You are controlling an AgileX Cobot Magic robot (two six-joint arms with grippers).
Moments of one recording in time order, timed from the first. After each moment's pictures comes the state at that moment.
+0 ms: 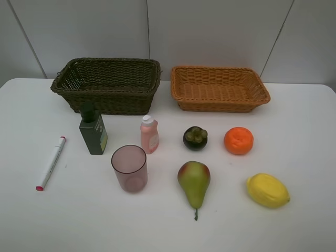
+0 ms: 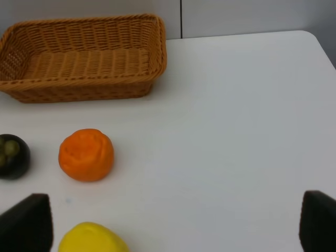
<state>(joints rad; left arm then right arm) 0.15 0.00 -0.41 0.06 1.08 -0.04 0.00 0.00 -0.52 -0.07 1.04 0.03</state>
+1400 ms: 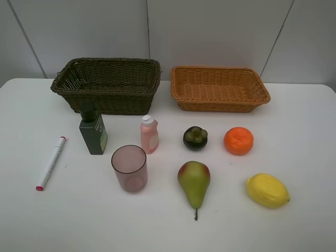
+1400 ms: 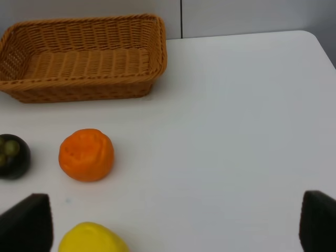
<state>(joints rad) 0.15 0.00 -0.41 0.06 1.08 -0.04 0.00 0.00 -0.52 -0.07 1.04 0.03</state>
